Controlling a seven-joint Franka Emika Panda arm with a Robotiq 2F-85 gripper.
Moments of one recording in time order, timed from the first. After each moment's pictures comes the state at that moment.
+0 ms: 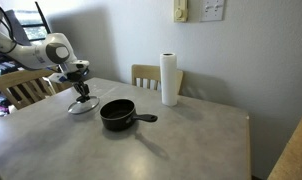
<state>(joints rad) 0.40 0.68 -0.02 -1.69 -0.18 2.40 0.60</state>
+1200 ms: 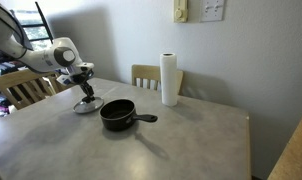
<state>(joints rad) 0.42 0.80 -0.06 -1.55 -0.17 2.38 0.71</state>
